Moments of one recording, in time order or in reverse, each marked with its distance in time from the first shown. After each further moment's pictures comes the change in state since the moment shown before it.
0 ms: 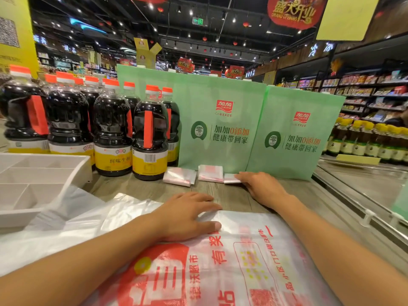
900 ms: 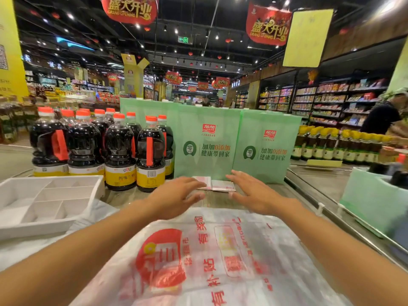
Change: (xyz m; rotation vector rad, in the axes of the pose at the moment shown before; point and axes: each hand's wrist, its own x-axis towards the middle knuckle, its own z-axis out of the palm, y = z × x) left_hand -0.038 0.038 -0.087 0.050 0.160 0.018; right_hand -0.093 -0.062 -0.119 0.206 -0.124 0.027
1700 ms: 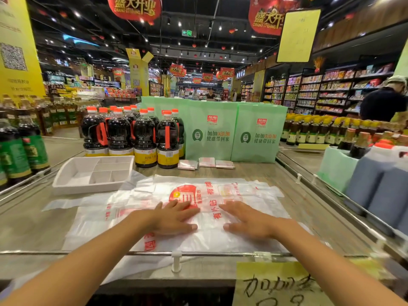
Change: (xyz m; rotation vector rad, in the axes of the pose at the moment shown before) left_hand -0.169 0.069 0.007 0.103 -0.582 -0.181; right_hand -0.185 -0.110 0.026 0.138 -0.366 -0.010
